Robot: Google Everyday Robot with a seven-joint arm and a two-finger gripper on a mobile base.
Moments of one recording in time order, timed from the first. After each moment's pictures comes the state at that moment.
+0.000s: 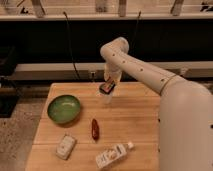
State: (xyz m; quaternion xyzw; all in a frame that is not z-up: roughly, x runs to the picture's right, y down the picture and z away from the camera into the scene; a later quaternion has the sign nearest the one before) arm 0.052 -0.044 0.850 -0.20 -0.12 -0.47 0.85
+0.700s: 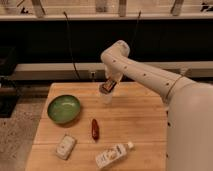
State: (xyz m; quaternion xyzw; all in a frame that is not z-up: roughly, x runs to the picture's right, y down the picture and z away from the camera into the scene) arm 0.061 -0.055 0.851 -0.14 -0.07 -0.49 0.86
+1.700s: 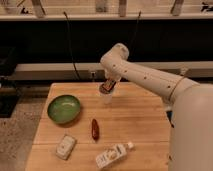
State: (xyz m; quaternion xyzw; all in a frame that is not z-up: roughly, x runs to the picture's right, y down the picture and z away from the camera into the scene) arm 0.058 -0.055 0.850 -0.12 -0.06 -0.50 0.85
